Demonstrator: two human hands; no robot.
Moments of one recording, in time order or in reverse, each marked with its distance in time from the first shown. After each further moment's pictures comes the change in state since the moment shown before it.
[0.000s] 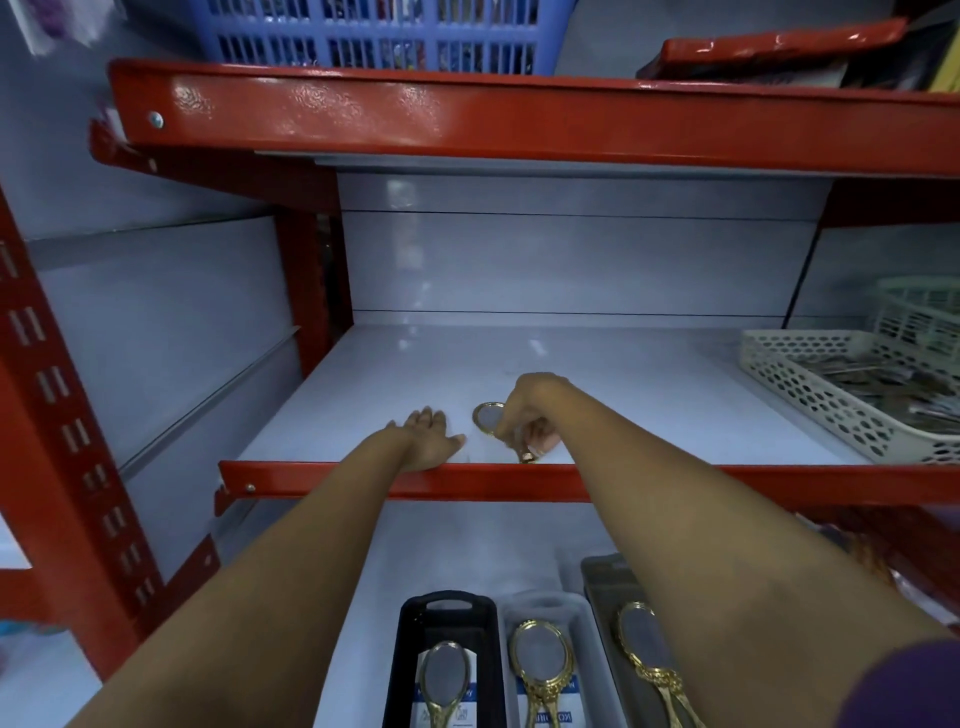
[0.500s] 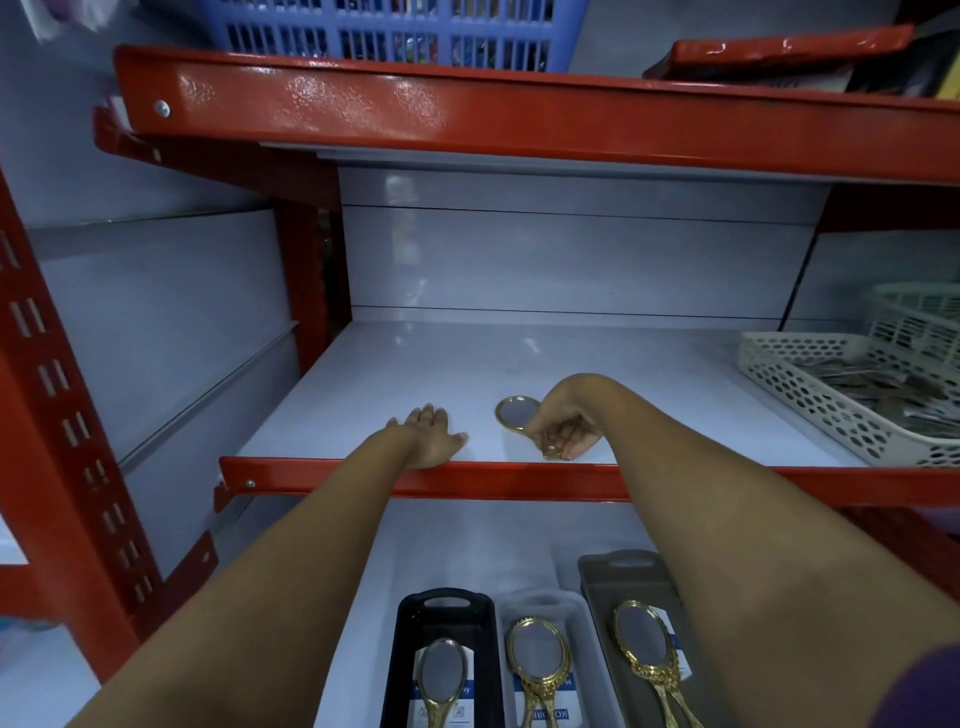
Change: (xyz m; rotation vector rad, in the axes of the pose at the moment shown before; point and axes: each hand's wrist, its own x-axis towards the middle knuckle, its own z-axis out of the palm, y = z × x) left_hand -0.002 -0.001 0.000 -0.021 0.003 0.015; right_hand 0.011 0.033 -0.005 0.180 -0.156 0.073
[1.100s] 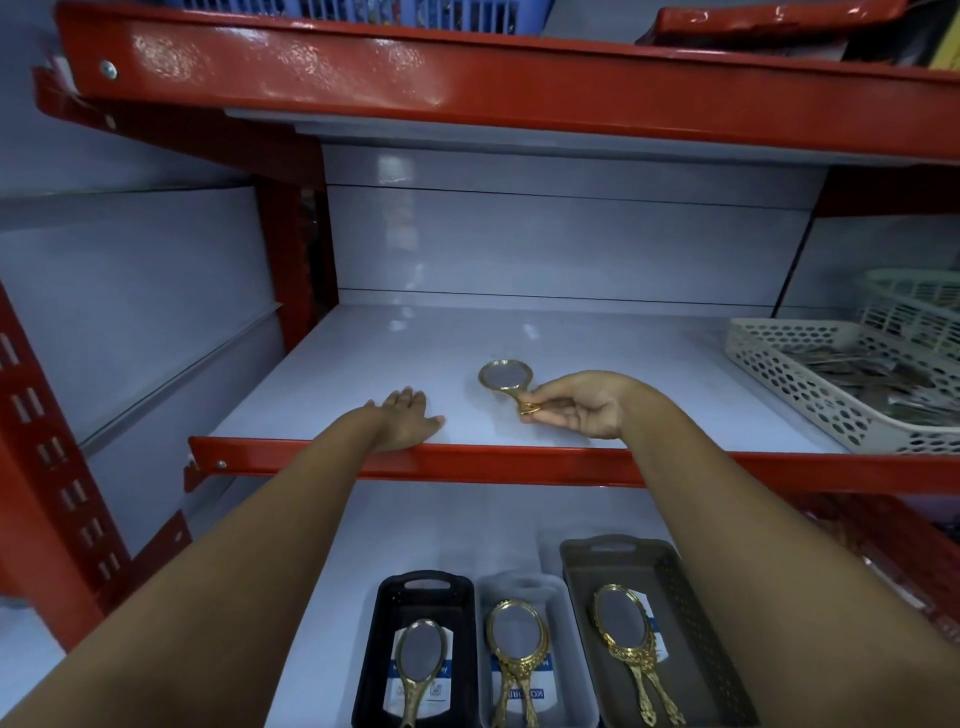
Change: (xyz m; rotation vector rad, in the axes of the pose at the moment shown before) left_hand 0.000 0.002 0.000 0.004 -0.010 -0.004; right_hand -0.004 0.057 0.002 1.103 -0.164 -0.367
